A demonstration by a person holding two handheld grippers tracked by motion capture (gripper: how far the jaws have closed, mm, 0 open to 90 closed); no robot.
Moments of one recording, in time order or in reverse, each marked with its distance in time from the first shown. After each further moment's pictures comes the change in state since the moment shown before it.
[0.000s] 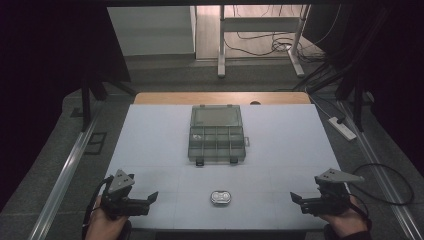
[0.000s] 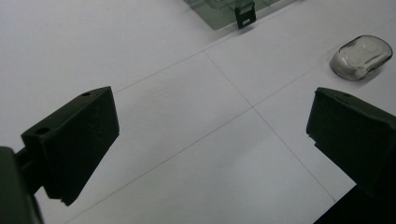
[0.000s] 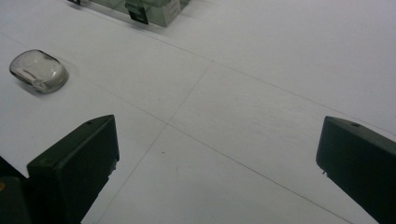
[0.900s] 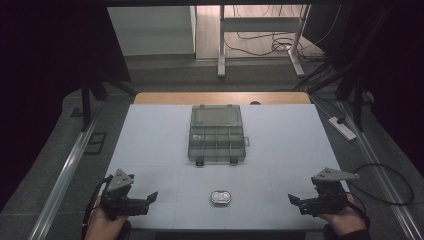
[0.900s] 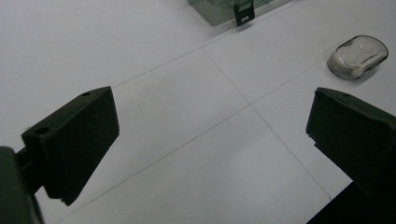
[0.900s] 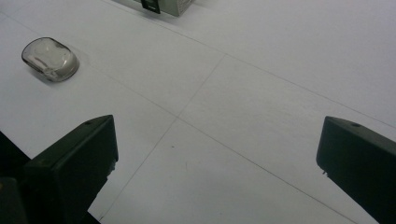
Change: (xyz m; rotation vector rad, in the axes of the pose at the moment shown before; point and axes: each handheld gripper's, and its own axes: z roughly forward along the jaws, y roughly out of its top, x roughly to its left) left arm 0.004 -0.001 0.001 0.006 -0.023 -0.027; right arm 0.001 0.003 0.005 0.042 0.050 -0.026
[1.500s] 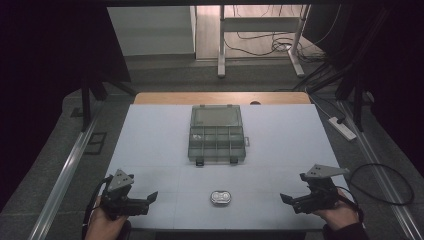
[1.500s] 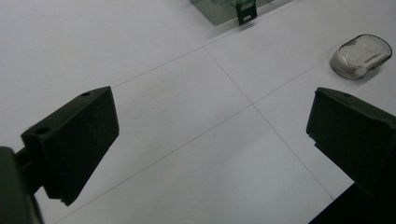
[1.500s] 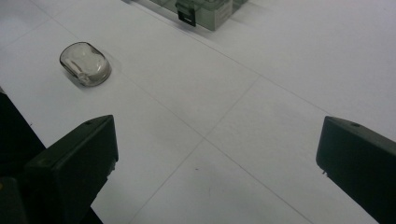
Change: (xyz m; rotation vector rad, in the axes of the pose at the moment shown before) left arm 0.000 0.000 0.000 0.004 0.009 0.000; right arm 0.005 0.013 0.014 -0.018 0.115 -0.084
